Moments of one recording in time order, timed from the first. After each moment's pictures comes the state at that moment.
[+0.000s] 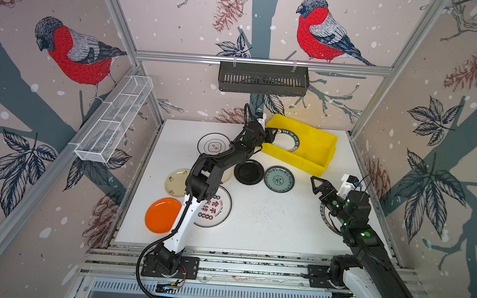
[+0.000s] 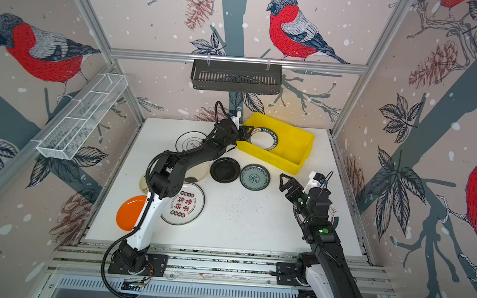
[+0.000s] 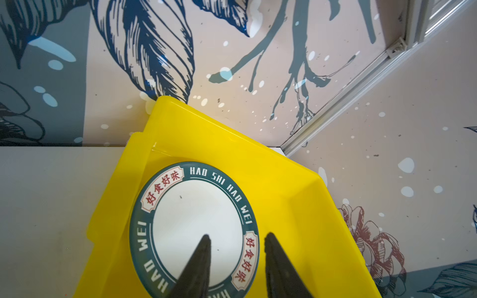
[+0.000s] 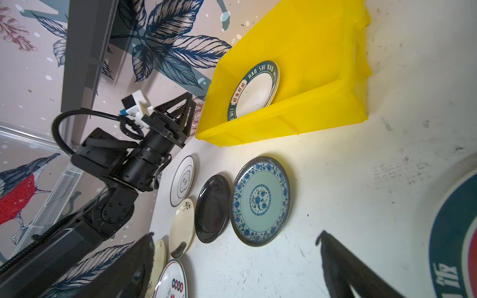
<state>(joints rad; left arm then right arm) -0.54 2.40 1.87 0.37 0.23 -0.60 0.15 0.66 0.38 -0.05 -0.23 0.84</state>
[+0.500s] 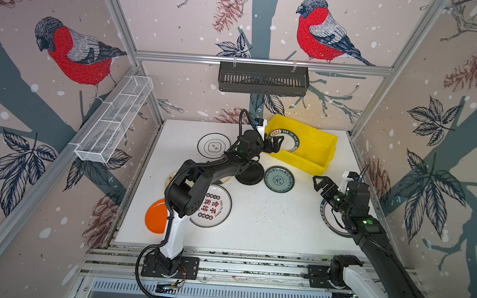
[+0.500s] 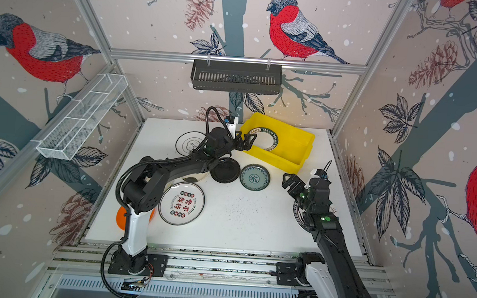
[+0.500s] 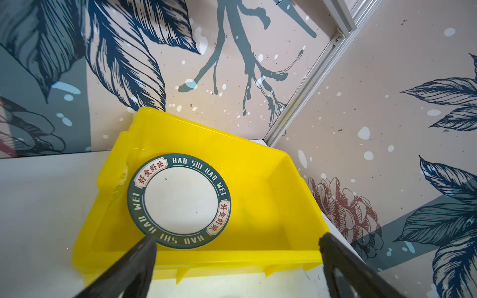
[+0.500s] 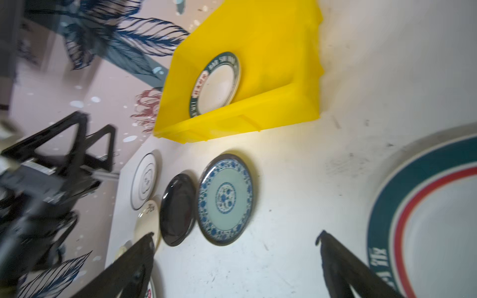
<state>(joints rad) -0.61 2.01 1.40 0.50 0.15 -0.45 0.07 0.82 0.51 -0.24 -0.19 0.75</state>
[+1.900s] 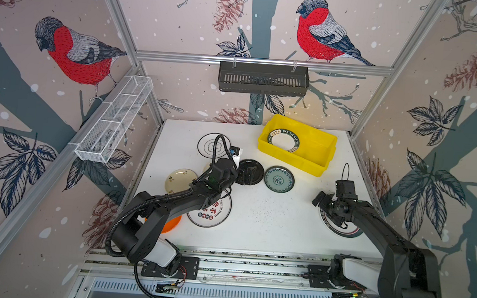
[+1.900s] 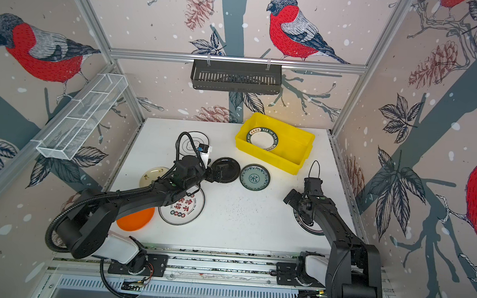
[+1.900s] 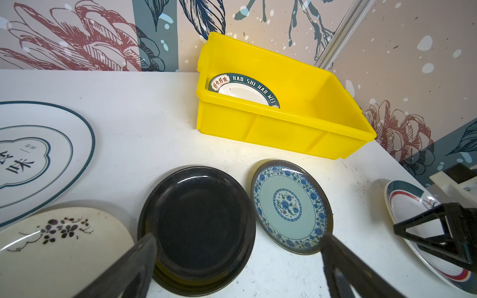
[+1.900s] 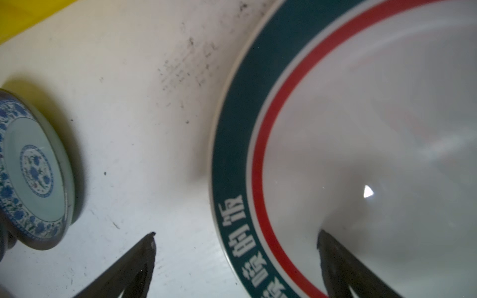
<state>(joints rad) -0.61 1.48 0.73 0.40 0.03 -0.32 0.01 1.22 0.56 -0.47 -0.15 0.63</state>
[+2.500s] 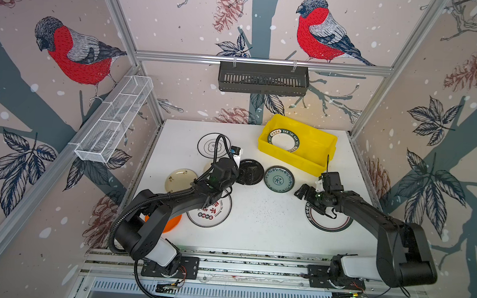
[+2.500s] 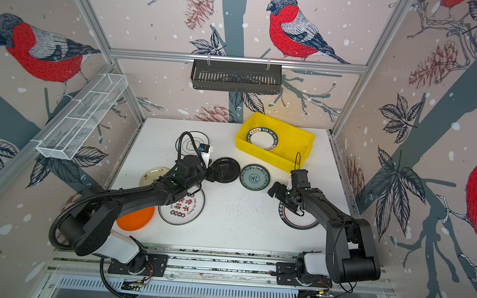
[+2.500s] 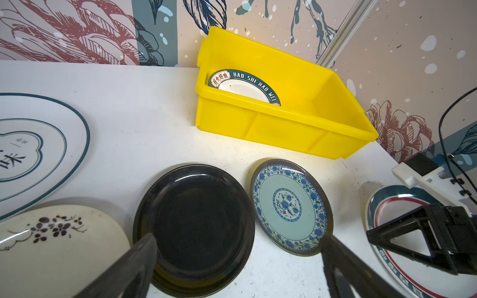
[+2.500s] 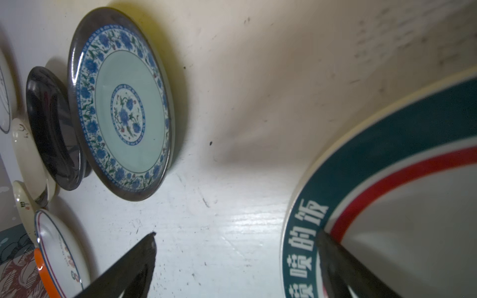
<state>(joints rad) -0.61 1.50 0.74 0.40 0.03 -0.34 0.17 1.37 0.65 -0.36 -0.35 0.61</state>
